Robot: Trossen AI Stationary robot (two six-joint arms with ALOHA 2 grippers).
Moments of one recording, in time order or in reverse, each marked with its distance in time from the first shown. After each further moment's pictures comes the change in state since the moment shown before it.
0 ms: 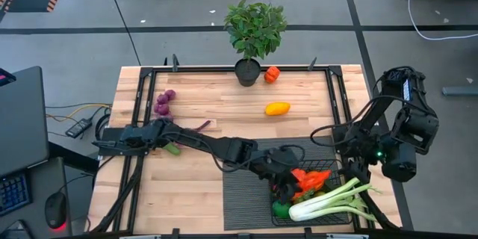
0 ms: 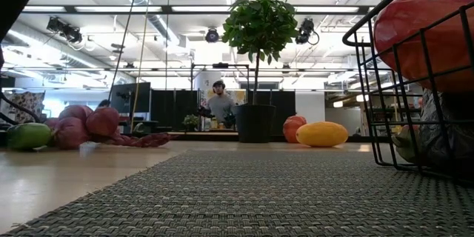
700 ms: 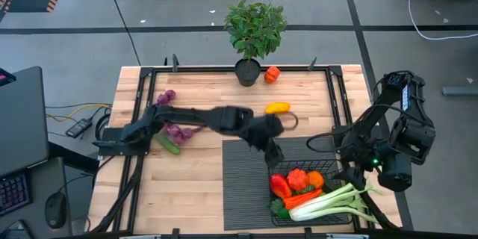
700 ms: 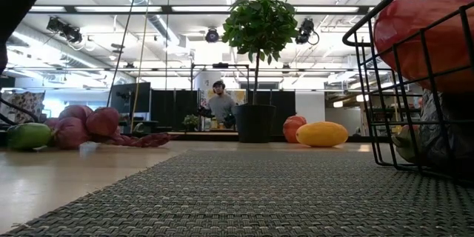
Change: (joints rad) left arm 0.155 -0.106 -0.001 -0.462 -0.005 0.069; right arm 0.000 0.060 0.000 0.031 0.034 0.030
